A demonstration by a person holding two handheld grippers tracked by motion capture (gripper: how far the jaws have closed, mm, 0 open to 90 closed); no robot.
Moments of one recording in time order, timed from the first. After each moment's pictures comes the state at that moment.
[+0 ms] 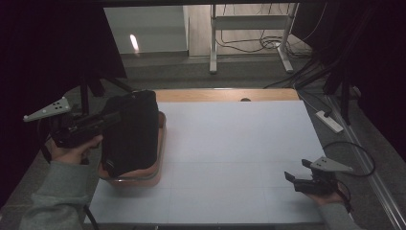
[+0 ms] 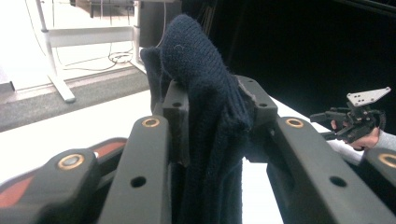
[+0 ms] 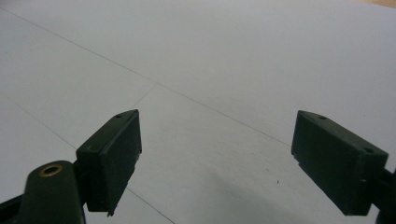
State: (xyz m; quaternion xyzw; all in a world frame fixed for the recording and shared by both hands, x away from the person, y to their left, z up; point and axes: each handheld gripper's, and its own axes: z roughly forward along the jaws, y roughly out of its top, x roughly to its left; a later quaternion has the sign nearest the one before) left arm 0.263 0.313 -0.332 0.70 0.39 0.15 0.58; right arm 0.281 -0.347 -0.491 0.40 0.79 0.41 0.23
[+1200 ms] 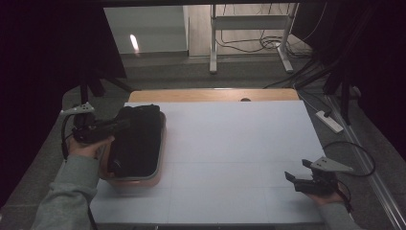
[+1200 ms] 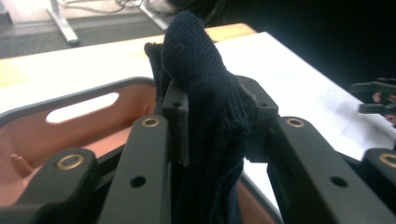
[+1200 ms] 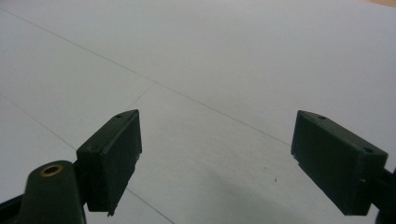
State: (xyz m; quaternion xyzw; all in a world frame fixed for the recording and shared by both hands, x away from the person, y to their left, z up) left arm 0.319 0.321 -0.392 0.73 0.45 0.10 0.51; right arm 0.281 -0.347 -0.492 0.40 0.79 0.41 0.23
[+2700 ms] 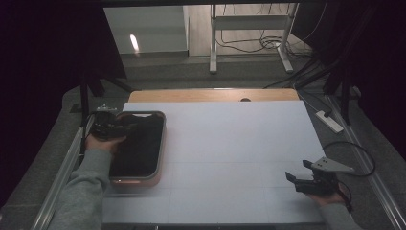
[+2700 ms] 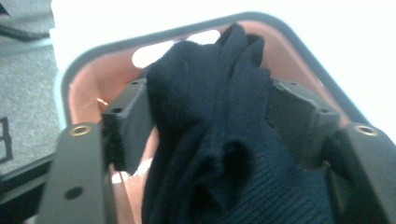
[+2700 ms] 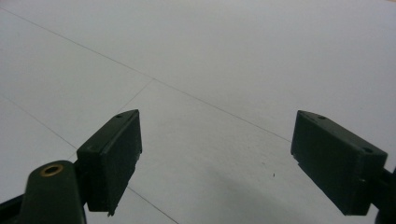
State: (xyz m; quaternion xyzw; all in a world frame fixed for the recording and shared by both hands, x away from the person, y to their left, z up) left arm 0.364 0.309 -0.440 0.74 0.55 0.17 0.35; right arm 0.281 -0.350 -0.493 0.40 0.79 0.40 0.23
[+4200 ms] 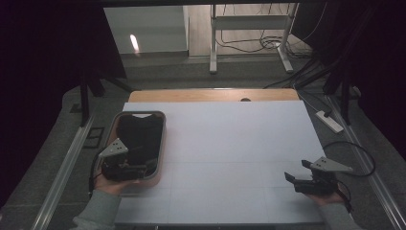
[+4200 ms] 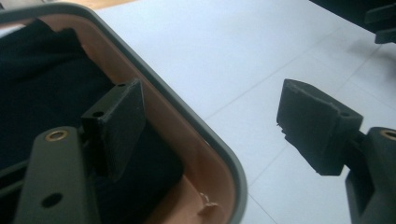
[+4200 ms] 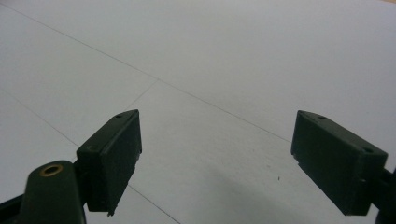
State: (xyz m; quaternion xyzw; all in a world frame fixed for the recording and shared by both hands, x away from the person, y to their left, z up) left arm 0.252 0.241 -0.452 0.77 0.42 0.13 0.47; right arm 0.281 -0.347 -0.493 0.40 0.79 0.40 0.22
